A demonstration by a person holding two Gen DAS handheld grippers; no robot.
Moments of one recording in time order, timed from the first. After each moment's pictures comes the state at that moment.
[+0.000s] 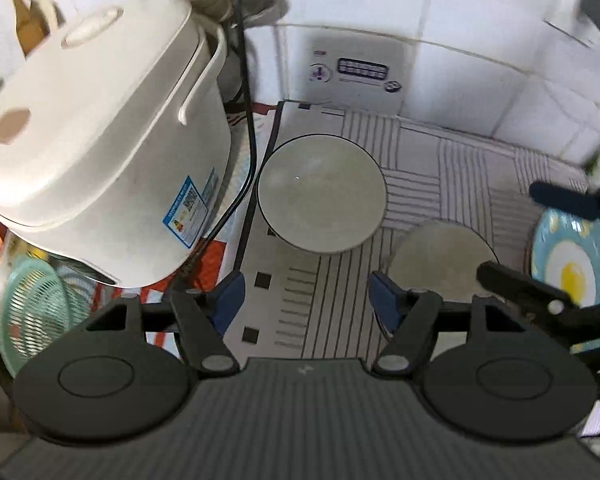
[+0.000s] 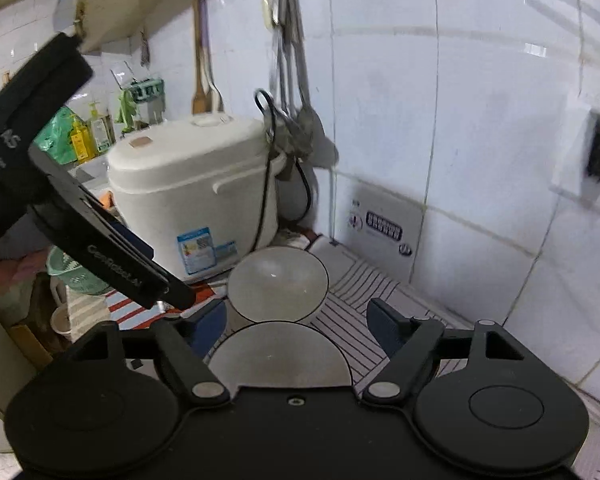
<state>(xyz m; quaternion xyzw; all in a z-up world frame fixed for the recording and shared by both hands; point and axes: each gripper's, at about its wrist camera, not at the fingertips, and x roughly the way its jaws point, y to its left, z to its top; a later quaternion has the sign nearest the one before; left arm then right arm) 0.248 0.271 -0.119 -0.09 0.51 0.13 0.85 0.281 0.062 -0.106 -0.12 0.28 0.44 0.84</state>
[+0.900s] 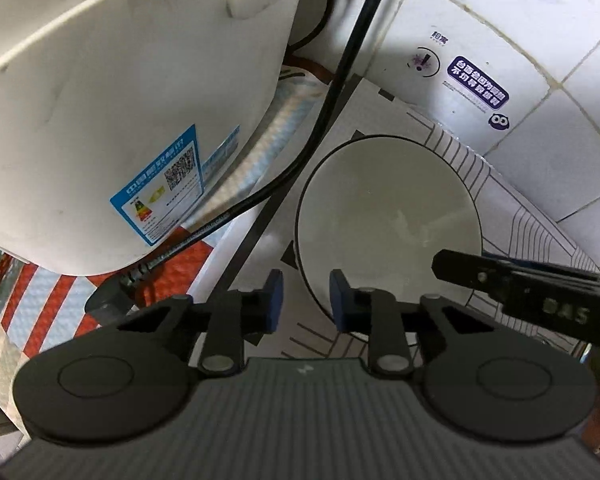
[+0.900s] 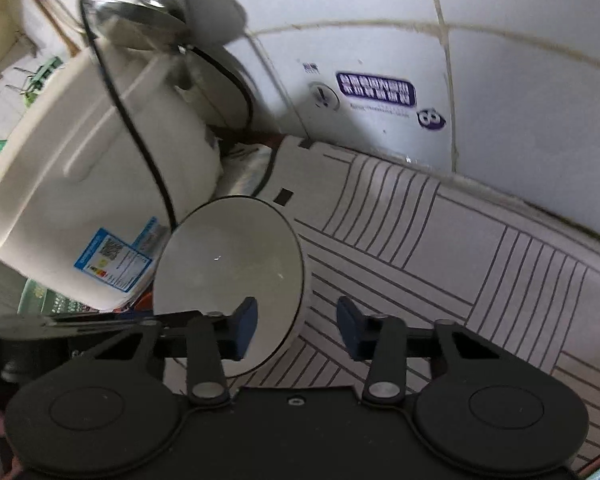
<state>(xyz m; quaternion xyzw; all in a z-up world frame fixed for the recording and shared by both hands) 0.293 0.343 -0.210 -0.25 0.49 0.18 0.81 0.411 0.153 -0.197 -0.01 0.54 0.38 0.75</state>
